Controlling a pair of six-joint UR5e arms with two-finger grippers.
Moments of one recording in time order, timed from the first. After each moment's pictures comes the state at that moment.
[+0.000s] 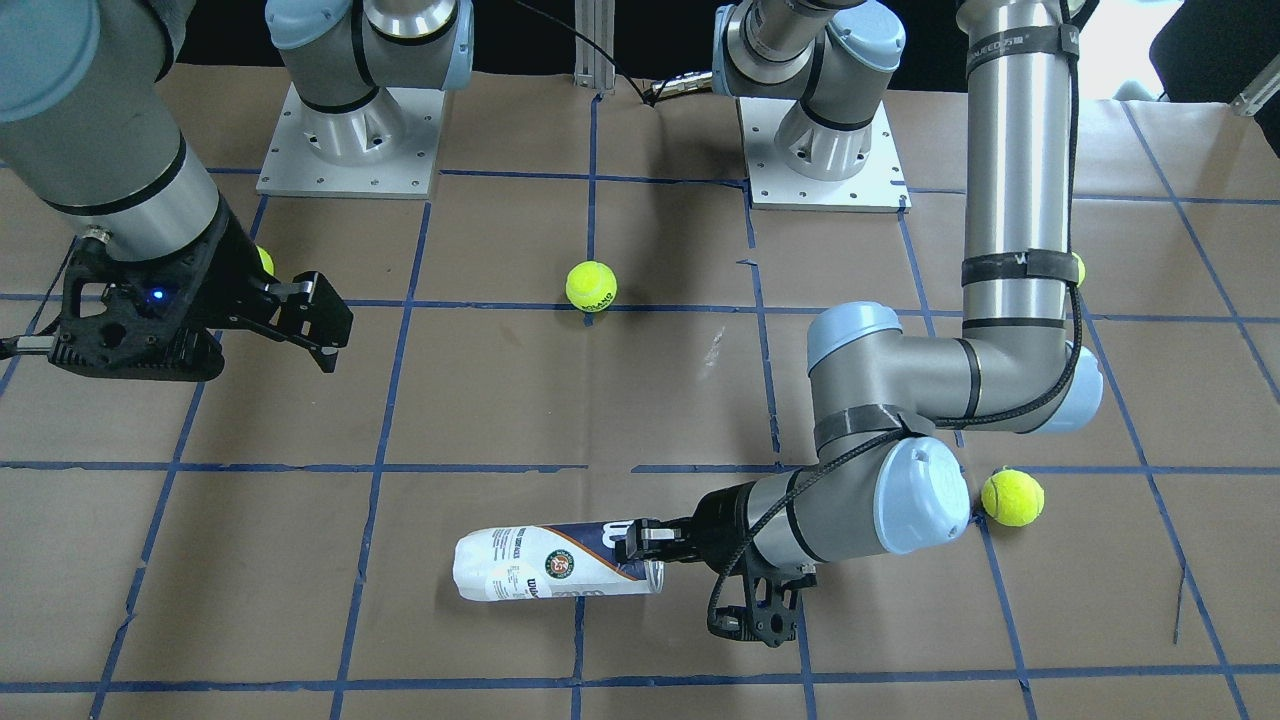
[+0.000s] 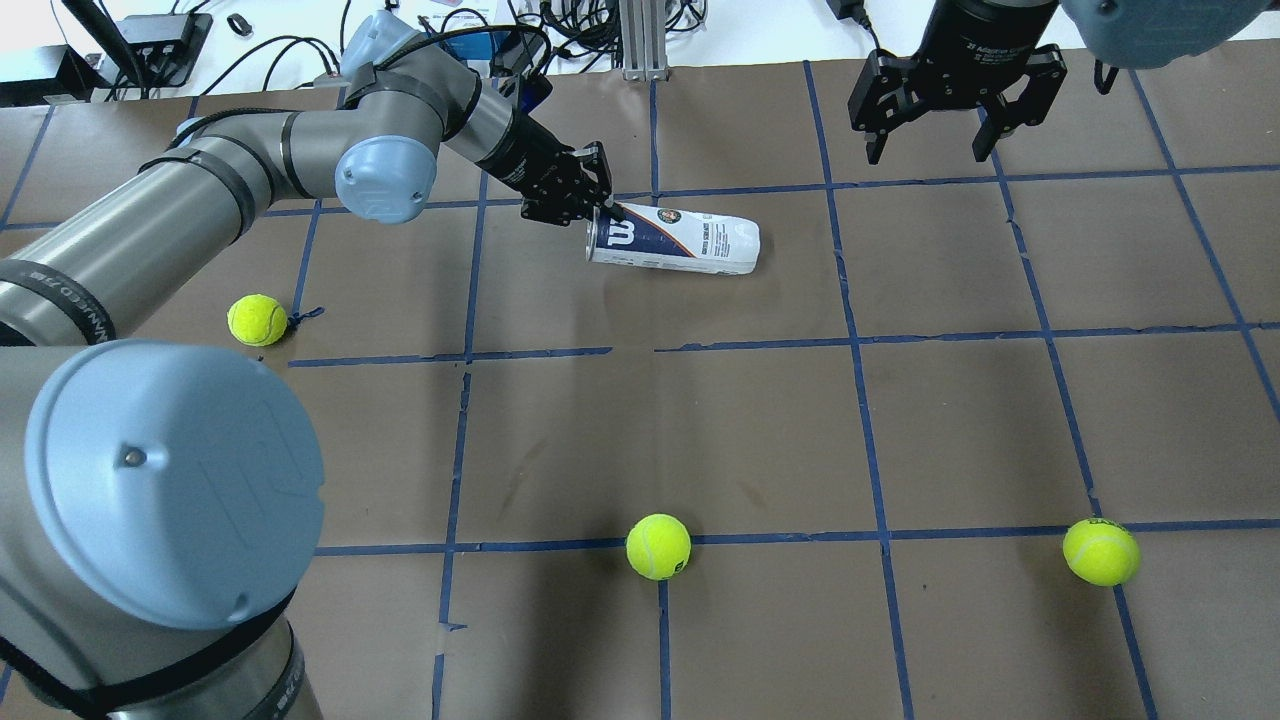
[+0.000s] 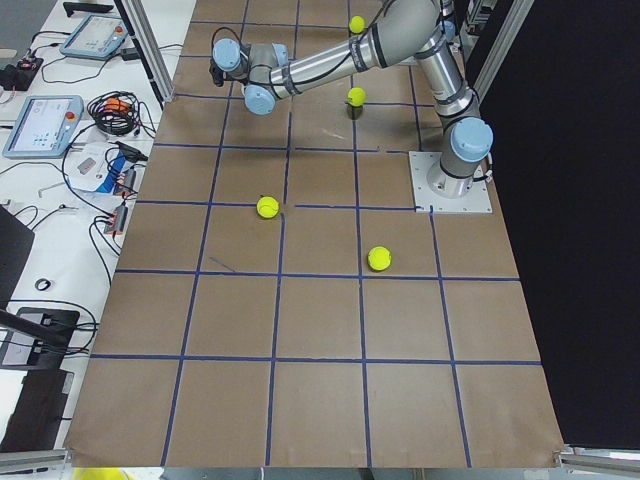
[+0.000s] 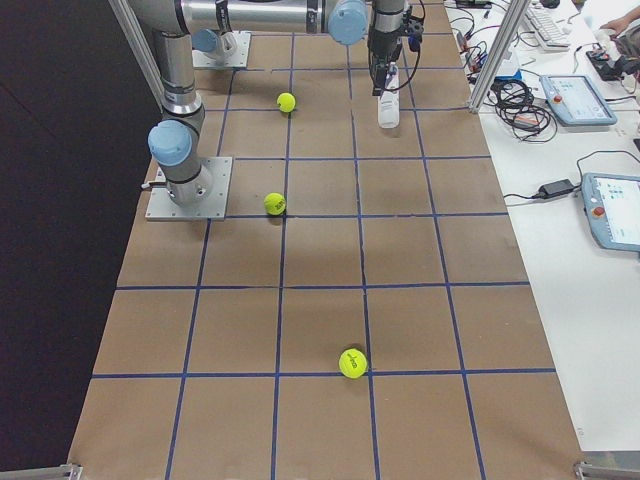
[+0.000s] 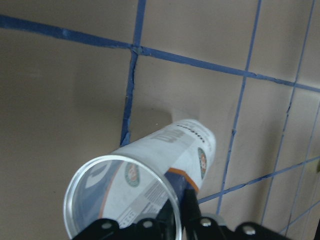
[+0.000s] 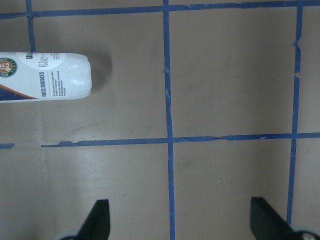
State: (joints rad) left arm -1.60 -2.15 -1.40 -1.15 0.86 -0.19; right arm 1.56 -1.36 1.39 -1.60 -1.56 0.01
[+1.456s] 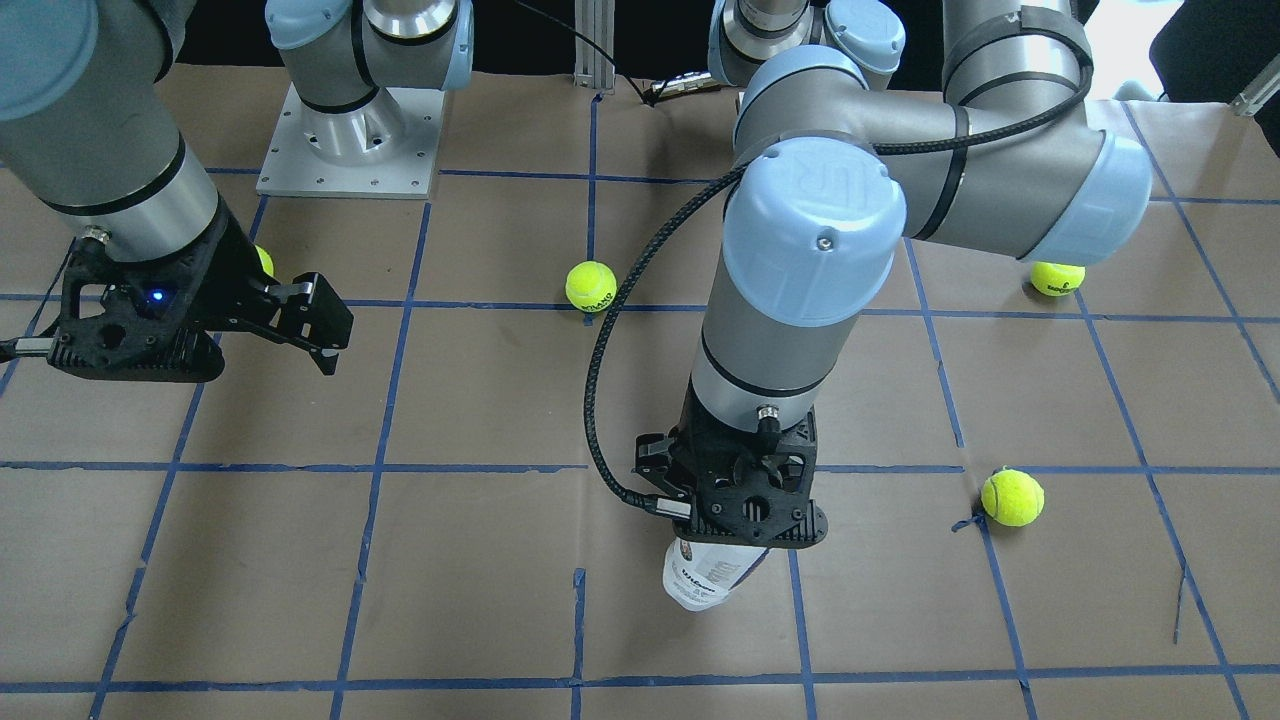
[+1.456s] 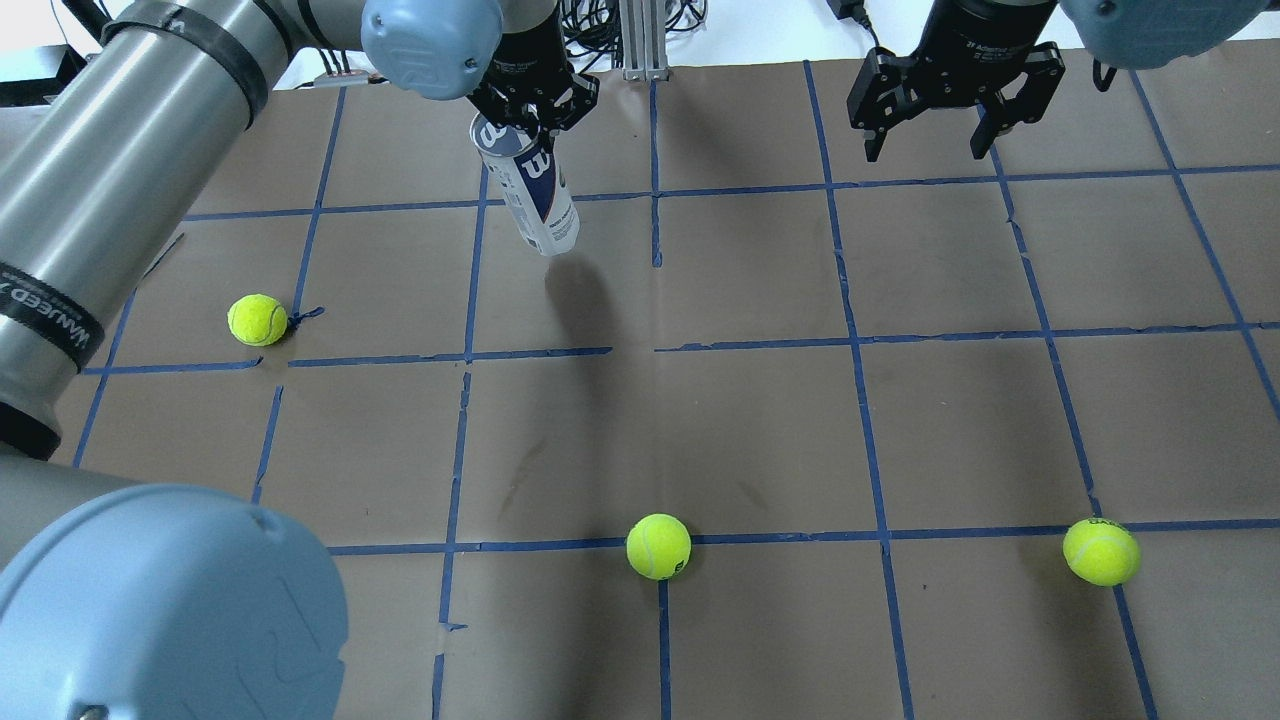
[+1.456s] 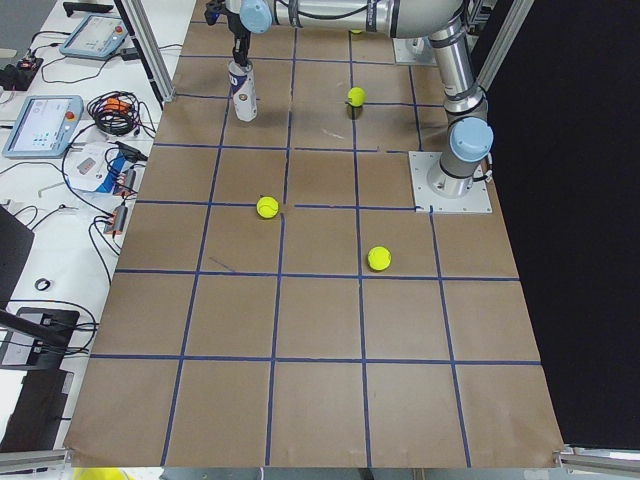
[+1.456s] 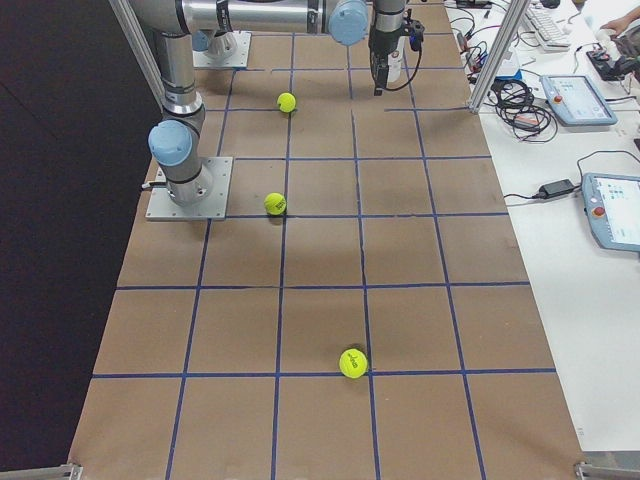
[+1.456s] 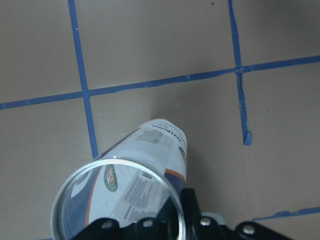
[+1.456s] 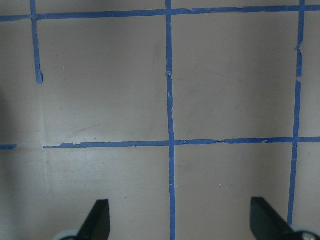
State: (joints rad) left arm -1.79 -2.12 -1.14 -1.39 1.63 -0.08; right arm 1.56 -1.36 1.39 -1.61 -1.56 0.00
